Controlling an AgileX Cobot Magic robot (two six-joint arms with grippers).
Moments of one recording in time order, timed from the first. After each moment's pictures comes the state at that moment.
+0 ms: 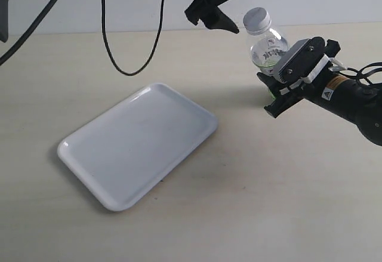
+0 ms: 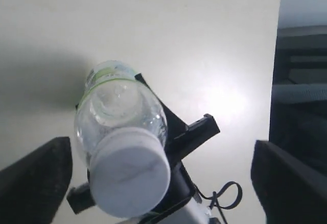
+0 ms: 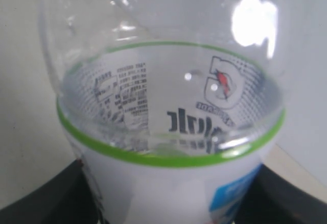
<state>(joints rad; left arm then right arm) -0.69 2.30 -2.34 -0.38 1.00 -0.76 -0.04 2.07 -0.72 -0.43 -0.98 -0.39</state>
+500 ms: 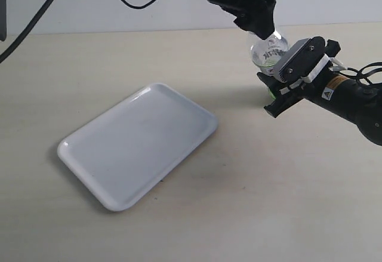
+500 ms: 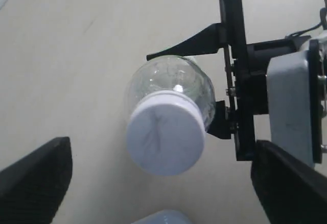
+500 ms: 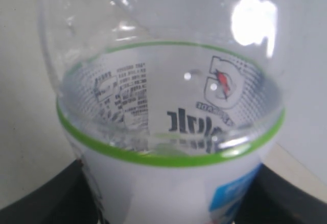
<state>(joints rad) -0.69 2.30 -2.36 -0.33 1.13 0.56 -0.04 2.07 -0.72 -0.43 -0.98 -0.38</state>
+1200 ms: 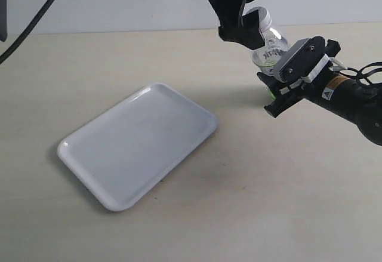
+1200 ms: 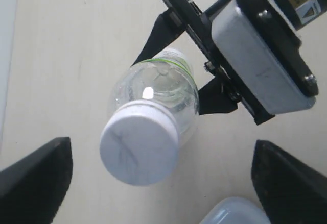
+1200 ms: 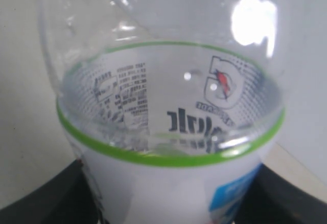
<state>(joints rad) -0.69 2.30 -2.36 -0.36 1.14 1.06 -0.04 2.07 -0.72 -0.43 -0.98 -0.38</state>
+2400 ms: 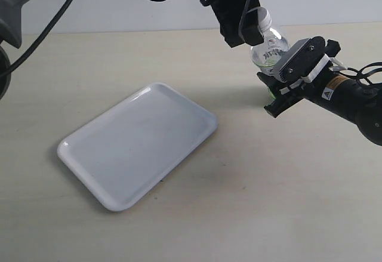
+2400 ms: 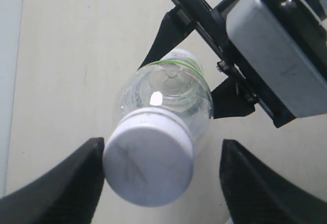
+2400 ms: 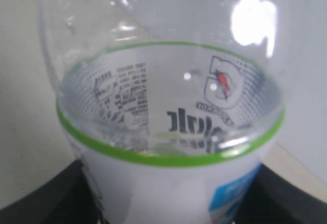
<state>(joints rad) -0.69 2.33 -2.36 -0.36 1.10 1.12 -0.04 2.07 -0.72 -0.43 -0.98 -0.38</state>
